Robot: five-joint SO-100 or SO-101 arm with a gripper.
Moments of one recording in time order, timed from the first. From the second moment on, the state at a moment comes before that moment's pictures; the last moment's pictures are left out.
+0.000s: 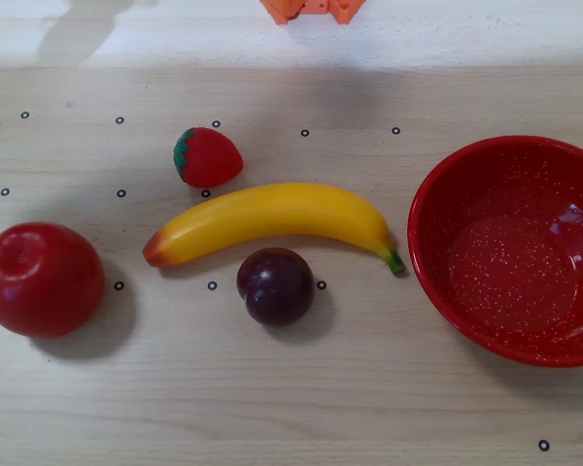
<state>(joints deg) -49.7 59.5 33.5 85.2 27.9</state>
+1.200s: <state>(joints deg) 25.7 104.8 90.4 63.3 13.9</state>
